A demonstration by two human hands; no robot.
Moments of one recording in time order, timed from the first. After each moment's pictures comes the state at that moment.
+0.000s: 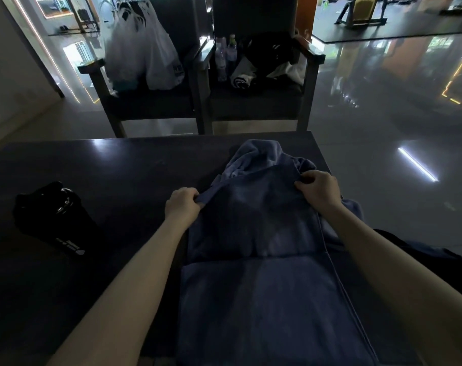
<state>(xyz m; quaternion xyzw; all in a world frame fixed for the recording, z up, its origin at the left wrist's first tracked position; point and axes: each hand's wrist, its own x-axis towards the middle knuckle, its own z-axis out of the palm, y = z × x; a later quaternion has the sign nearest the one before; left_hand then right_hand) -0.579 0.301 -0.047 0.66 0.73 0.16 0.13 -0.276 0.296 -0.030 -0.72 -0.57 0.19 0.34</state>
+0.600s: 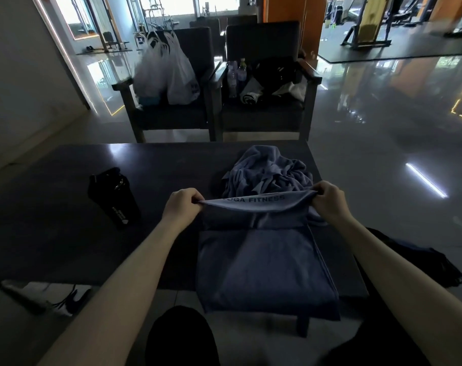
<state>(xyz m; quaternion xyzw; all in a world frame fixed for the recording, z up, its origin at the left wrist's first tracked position) -0.595 0.164 0.025 0.65 0.70 0.25 0.16 -0.263 0.175 0.013 -0.70 -0.58 0.21 0.37</state>
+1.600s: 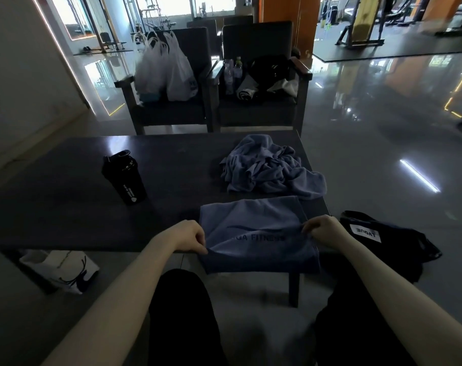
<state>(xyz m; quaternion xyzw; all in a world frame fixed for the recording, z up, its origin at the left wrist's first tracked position) -0.598 0.055 -0.002 0.74 0.62 -0.07 0.26 -0.236 0.061 -0.043 -0.68 -0.66 0.27 0.17</state>
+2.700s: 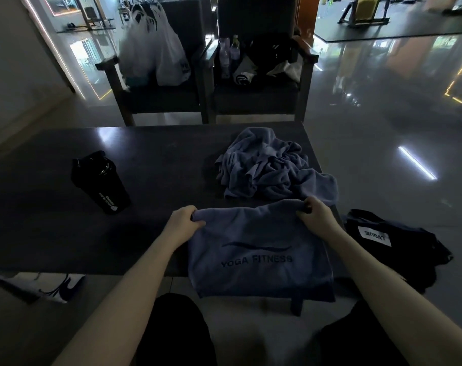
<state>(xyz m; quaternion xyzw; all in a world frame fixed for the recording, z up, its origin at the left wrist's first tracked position) -0.594 0.144 -0.045 0.64 0.70 0.16 0.27 -0.260 0.152 -0.063 -0.70 -0.59 0.29 0.29</state>
